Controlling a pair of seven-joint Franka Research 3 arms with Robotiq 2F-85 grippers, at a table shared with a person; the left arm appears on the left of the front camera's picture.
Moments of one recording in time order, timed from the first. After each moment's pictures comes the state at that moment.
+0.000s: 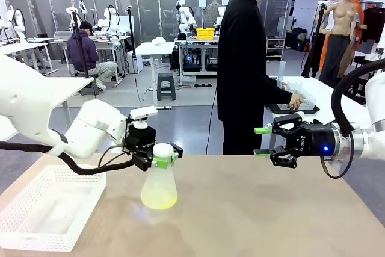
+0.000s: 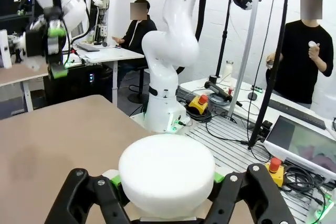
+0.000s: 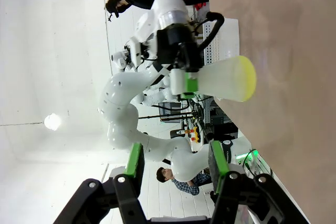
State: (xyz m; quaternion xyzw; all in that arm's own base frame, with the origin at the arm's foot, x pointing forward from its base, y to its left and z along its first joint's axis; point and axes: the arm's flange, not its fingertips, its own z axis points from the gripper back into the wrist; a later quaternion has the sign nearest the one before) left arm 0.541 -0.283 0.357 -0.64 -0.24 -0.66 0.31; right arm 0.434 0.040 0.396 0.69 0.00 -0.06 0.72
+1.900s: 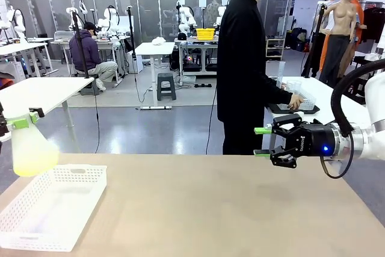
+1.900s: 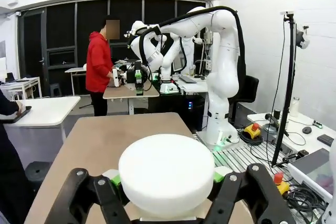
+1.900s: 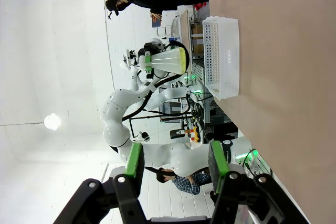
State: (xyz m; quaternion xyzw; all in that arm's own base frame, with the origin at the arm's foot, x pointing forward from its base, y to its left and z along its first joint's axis) left arm 0.491 0.099 0.421 -0.57 -0.47 -0.52 0.43; right arm 0.434 0.040 0.396 0.69 0.00 -0.06 0.72
